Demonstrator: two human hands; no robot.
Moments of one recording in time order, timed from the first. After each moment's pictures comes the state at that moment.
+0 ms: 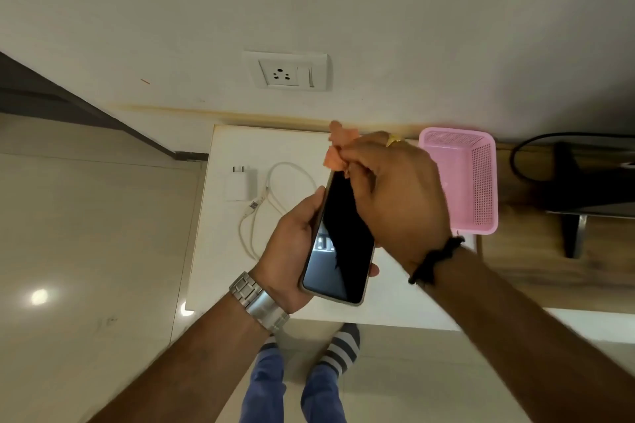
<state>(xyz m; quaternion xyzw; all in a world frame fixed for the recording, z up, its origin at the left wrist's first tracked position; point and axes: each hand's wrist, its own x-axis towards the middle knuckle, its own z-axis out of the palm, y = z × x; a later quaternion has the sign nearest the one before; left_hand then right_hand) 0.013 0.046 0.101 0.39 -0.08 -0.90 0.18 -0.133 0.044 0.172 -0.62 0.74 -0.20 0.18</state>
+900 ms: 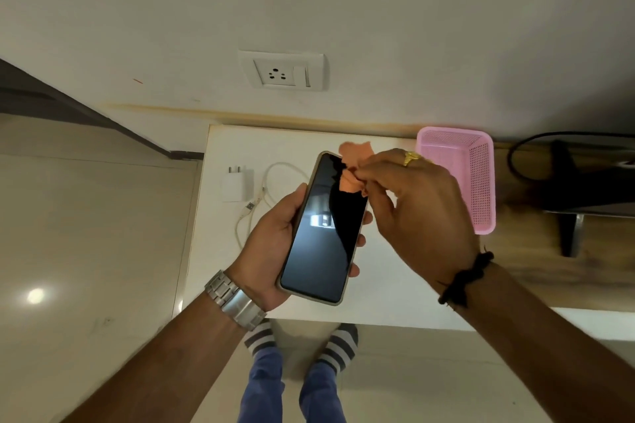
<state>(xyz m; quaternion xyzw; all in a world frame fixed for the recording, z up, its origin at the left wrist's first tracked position) 0.029 0.036 0.091 0.35 -0.13 -0.91 0.17 -0.156 0.062 0.170 -0.65 0.72 -0.16 0.20</state>
